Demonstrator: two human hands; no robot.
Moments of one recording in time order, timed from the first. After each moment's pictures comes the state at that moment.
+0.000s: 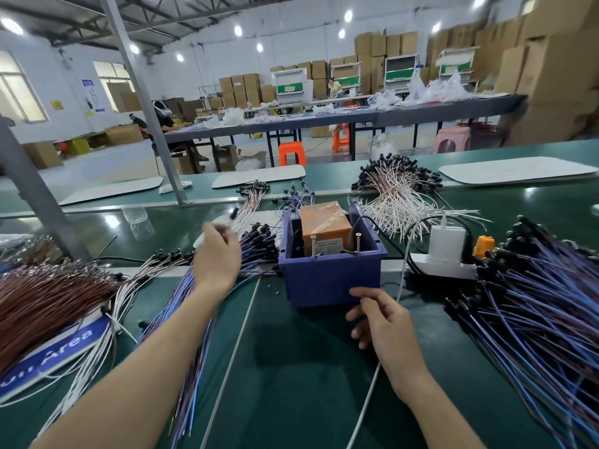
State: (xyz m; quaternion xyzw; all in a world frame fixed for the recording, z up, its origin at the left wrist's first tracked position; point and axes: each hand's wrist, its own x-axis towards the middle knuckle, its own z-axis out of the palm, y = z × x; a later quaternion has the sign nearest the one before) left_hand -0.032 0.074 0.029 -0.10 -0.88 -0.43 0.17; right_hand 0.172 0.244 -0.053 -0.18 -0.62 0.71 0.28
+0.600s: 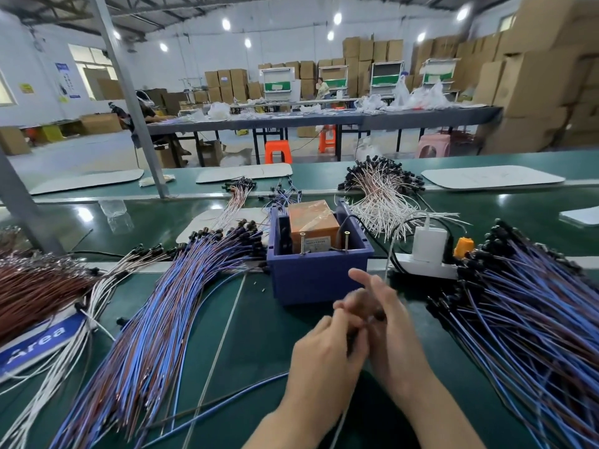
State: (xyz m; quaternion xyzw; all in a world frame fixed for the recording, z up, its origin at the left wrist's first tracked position) left_hand 0.155 0.135 -0.053 -0.43 -0.78 -0.42 0.18; right_hand 0.196 0.243 -0.029 -0.07 -0.49 0.84 0.23
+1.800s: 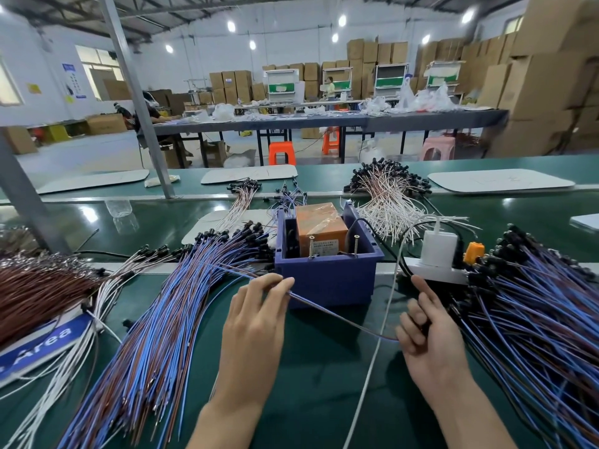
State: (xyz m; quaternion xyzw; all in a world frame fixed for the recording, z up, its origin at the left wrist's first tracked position) left_hand 0.091 0.078 -0.036 -0.35 -0.79 -0.33 0.38; right_hand 0.196 0.282 -0.041 -0.19 -0.33 0.86 0.34
